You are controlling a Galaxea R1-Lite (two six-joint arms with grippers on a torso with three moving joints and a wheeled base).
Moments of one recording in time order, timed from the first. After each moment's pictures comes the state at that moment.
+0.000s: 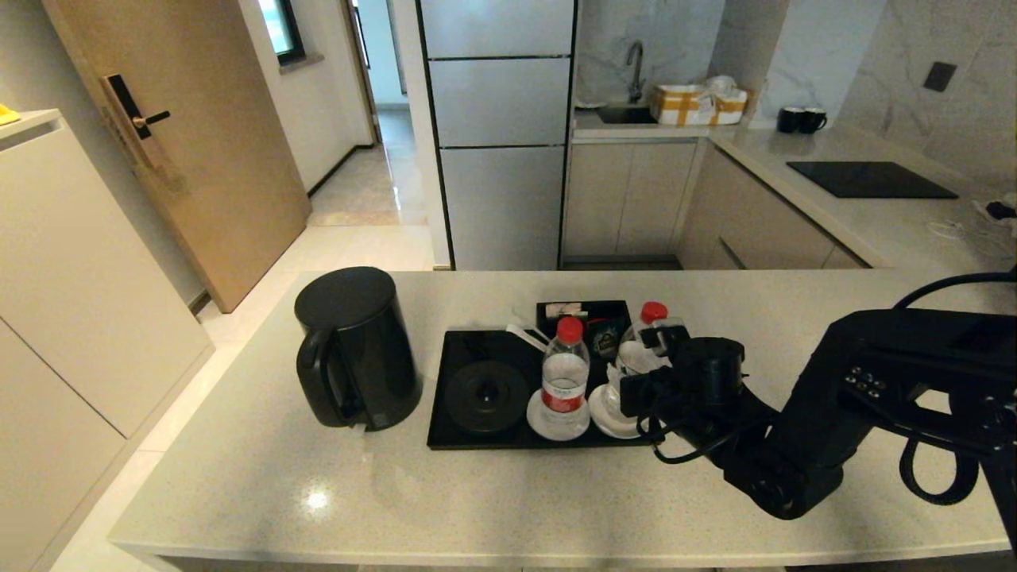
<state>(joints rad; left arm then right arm) 0.00 0.00 0.00 0.00 0.00 0.02 0.44 2.31 -0.81 -1.17 -0.19 0.07</state>
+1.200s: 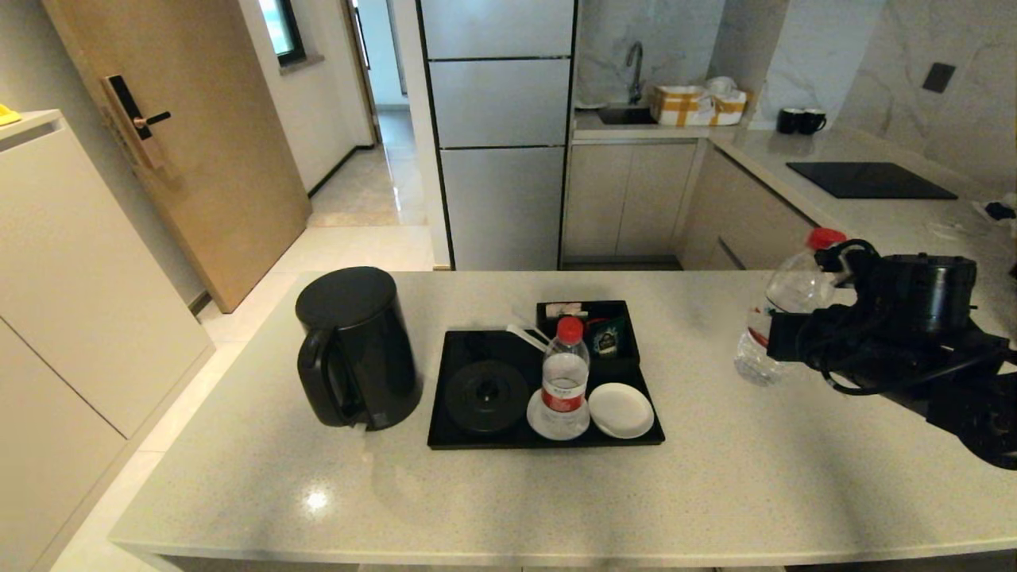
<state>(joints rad) 0.00 0.00 0.00 0.00 0.00 0.01 0.10 1.80 -0.68 -0.77 -0.10 0.07</state>
